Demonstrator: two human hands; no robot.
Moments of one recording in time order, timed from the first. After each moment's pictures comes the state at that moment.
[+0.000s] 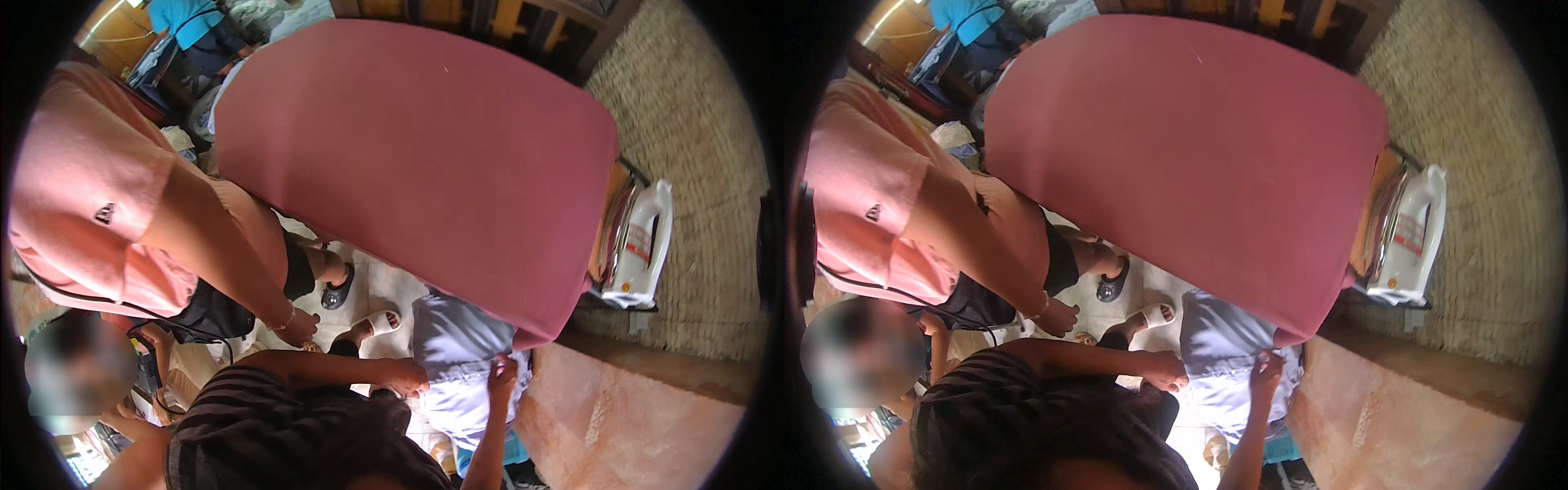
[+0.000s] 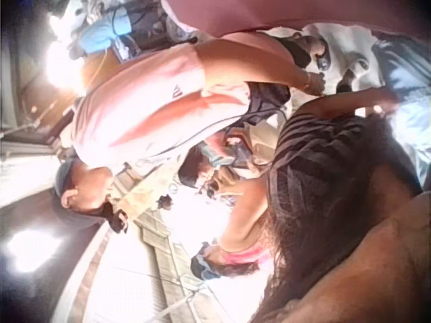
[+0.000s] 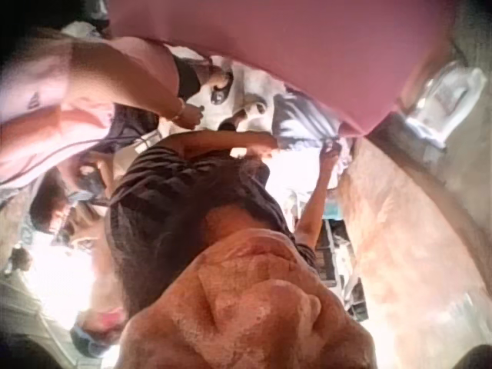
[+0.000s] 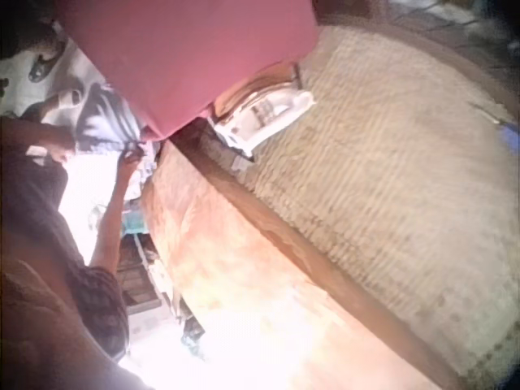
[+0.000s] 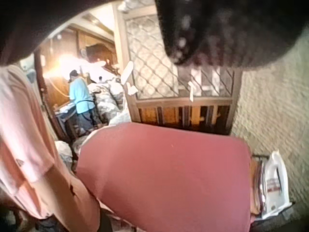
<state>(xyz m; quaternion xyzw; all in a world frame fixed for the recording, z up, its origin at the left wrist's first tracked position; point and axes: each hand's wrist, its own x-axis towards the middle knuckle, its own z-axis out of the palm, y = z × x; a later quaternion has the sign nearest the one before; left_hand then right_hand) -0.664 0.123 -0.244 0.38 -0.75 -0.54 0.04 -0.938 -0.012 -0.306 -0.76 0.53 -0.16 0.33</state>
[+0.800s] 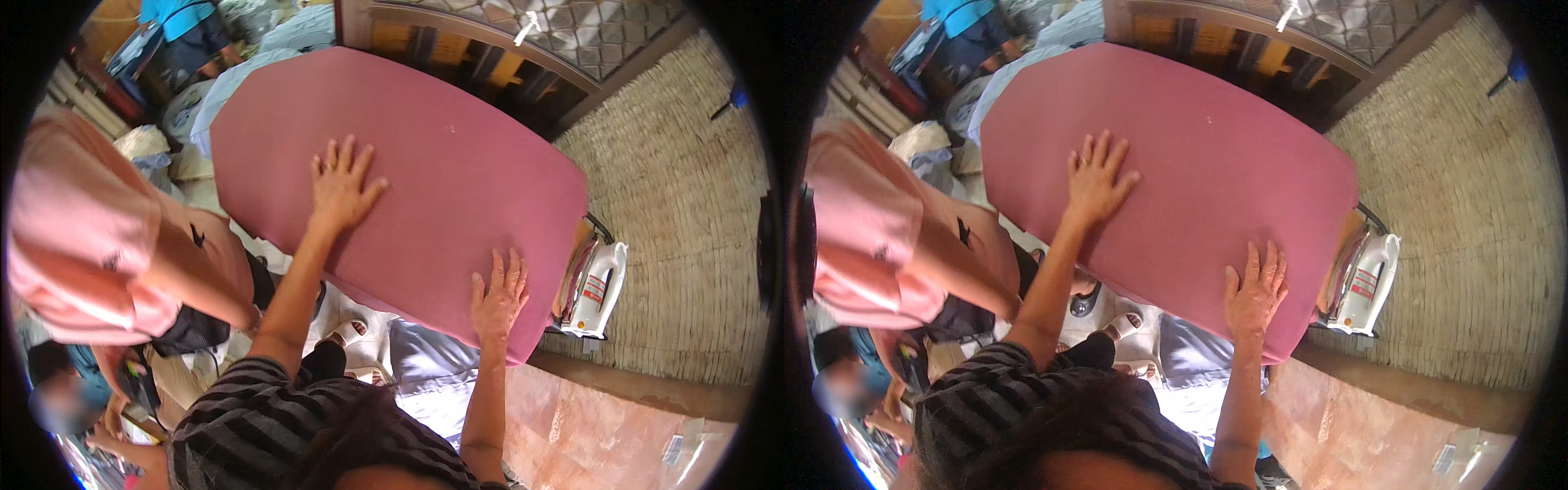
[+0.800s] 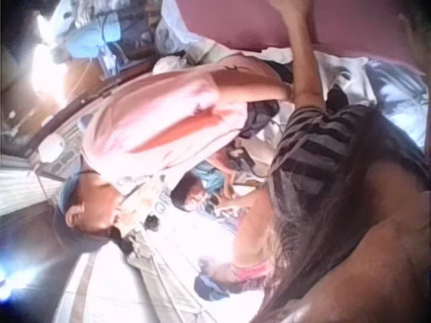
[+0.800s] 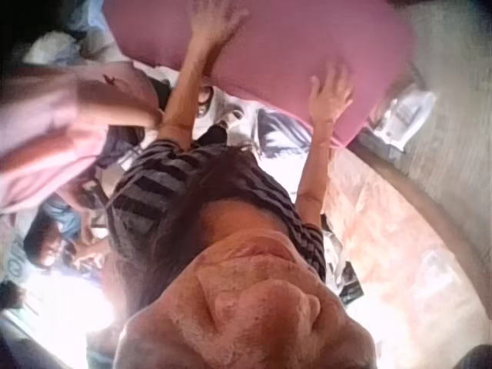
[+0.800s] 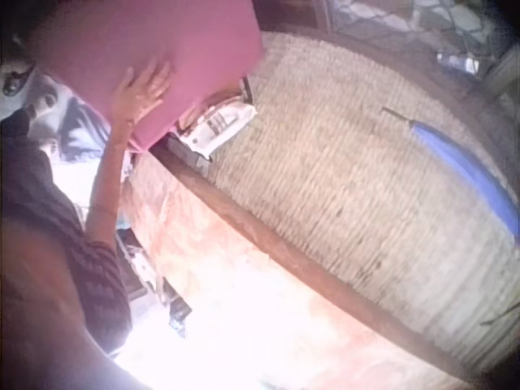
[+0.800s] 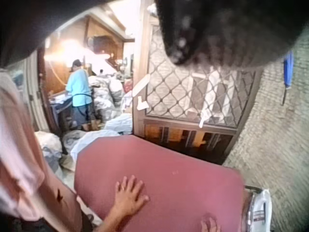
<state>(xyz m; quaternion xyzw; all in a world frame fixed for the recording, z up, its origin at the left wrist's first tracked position) -0.349 -0.019 -0.056 0.89 -0.43 0.11 0.14 -0.669 -0.121 -0.042 -0.89 0.43 -0.13 0.05</state>
